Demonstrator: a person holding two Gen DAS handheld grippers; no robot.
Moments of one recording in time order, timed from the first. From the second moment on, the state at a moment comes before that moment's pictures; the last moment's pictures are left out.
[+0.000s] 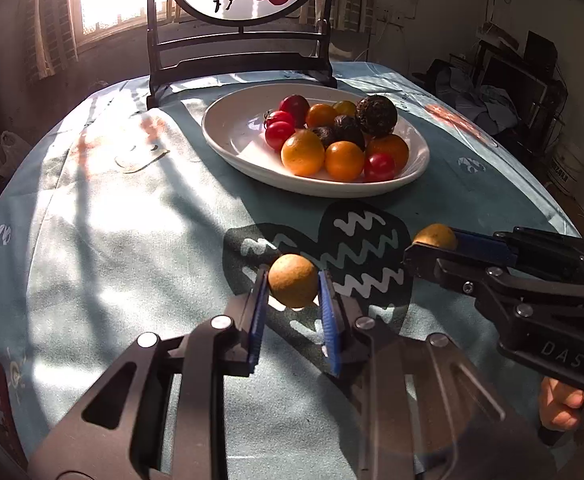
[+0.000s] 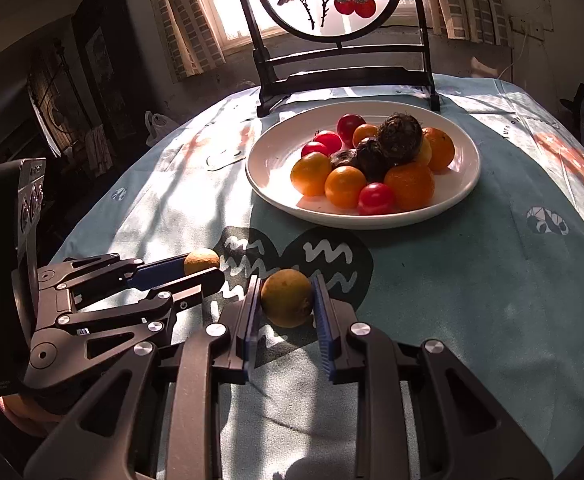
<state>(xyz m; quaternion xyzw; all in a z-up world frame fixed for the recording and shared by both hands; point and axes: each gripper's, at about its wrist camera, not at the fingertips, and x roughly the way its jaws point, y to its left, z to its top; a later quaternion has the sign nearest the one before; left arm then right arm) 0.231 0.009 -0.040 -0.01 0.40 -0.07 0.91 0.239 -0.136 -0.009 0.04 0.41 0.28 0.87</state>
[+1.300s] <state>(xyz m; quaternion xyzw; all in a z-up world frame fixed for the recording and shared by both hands) 0.436 0.025 0.011 -0.03 0.38 0.03 0.92 0.407 -0.145 0.030 0.11 0.33 0.23 0.91</state>
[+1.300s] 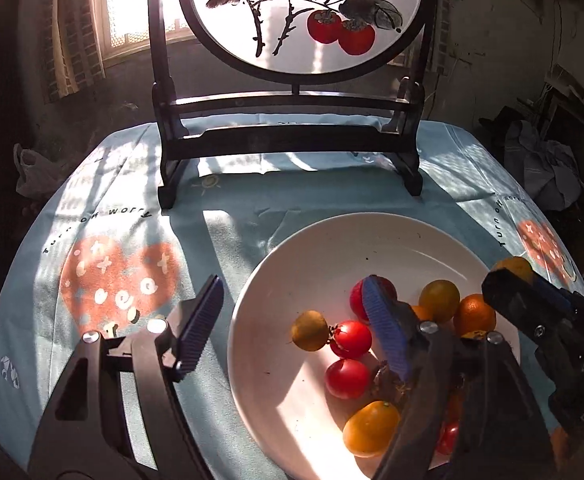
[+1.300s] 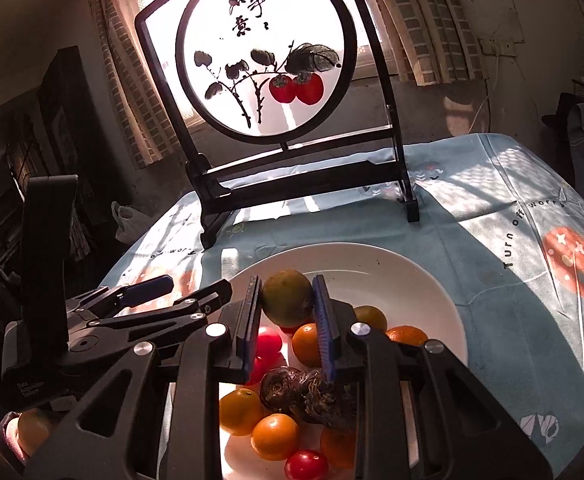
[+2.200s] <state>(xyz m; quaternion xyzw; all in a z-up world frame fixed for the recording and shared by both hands) 0.362 0.038 0.061 -0.03 0.34 0.06 0.94 0.362 -0.145 0.045 0.06 0.37 0.22 0.90</state>
